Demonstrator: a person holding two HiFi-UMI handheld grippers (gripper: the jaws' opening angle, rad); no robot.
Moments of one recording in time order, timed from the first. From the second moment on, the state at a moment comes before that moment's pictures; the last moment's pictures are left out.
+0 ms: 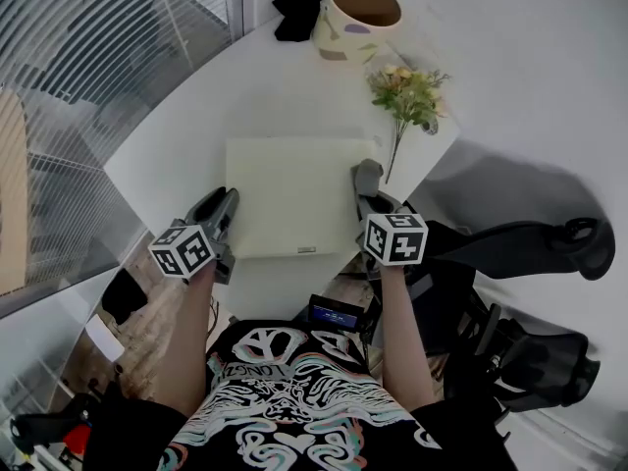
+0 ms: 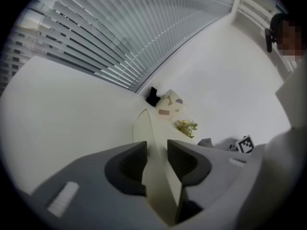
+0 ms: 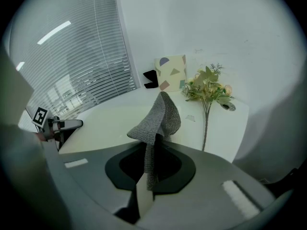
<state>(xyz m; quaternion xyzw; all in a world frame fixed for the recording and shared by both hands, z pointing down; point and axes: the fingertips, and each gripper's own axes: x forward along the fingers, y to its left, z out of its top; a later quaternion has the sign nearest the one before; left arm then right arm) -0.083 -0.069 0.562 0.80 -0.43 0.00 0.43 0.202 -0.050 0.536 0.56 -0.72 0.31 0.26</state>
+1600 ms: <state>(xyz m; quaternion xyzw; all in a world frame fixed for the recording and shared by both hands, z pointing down) -0.083 -0.068 0.563 0.79 -0.43 -0.01 0.43 0.120 -0.046 0.540 0.50 -0.76 0.29 0.31</state>
